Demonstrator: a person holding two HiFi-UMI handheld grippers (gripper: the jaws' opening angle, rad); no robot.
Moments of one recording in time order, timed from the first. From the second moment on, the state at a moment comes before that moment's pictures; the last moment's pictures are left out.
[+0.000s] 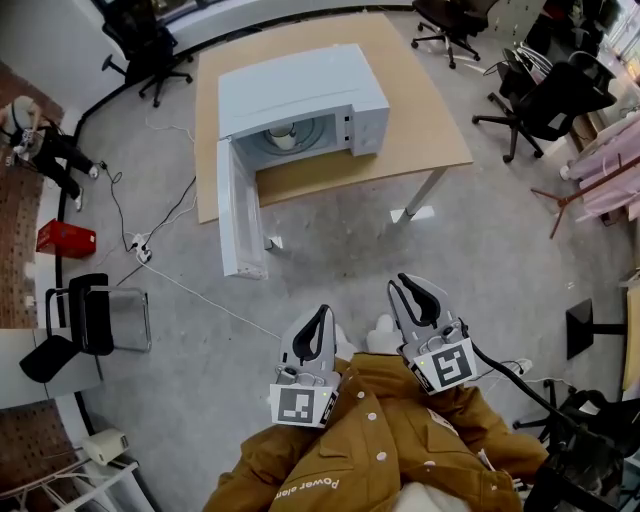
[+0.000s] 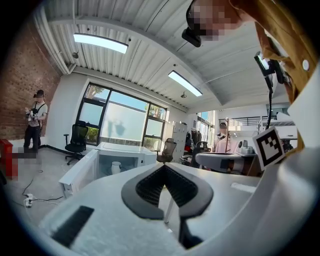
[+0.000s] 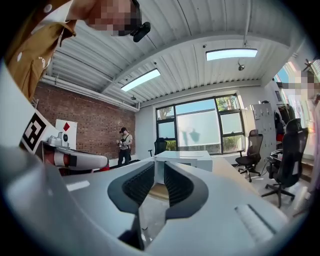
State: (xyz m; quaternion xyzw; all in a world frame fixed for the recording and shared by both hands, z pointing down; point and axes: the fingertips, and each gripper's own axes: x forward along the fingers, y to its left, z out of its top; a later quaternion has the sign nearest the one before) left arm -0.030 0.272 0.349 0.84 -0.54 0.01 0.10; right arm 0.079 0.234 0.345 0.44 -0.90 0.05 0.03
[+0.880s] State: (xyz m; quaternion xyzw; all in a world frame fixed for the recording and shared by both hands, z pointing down) left arm -0.057 0.148 0.360 0.82 -0.55 0.00 0.13; right arm 0.077 0.093 0.356 0.46 -0.88 0.05 0.02
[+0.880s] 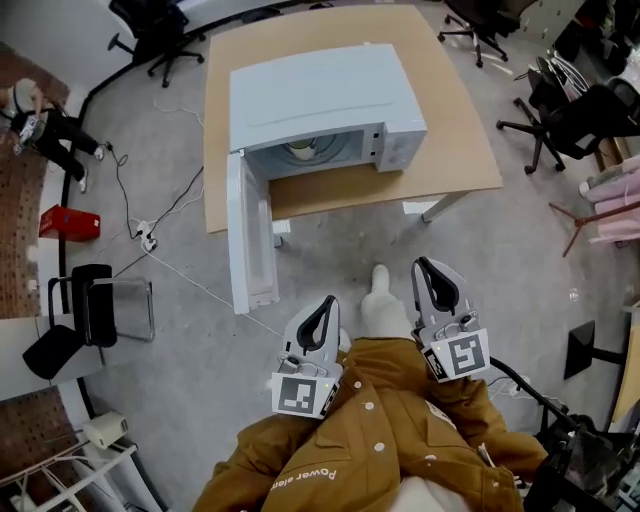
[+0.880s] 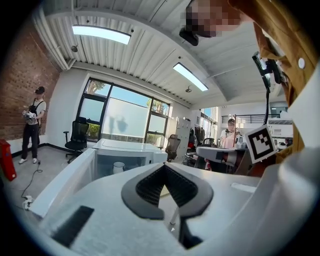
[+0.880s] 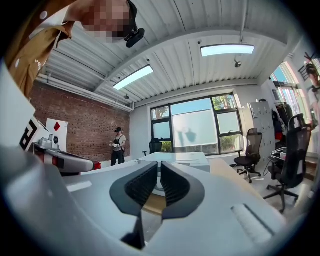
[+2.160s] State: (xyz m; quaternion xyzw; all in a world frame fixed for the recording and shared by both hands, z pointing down) left arm -0.100 -0.085 0.420 0.76 -0.64 0.00 0.07; right arm 0.052 -0.084 0.356 0.39 -0.92 0.05 0.03
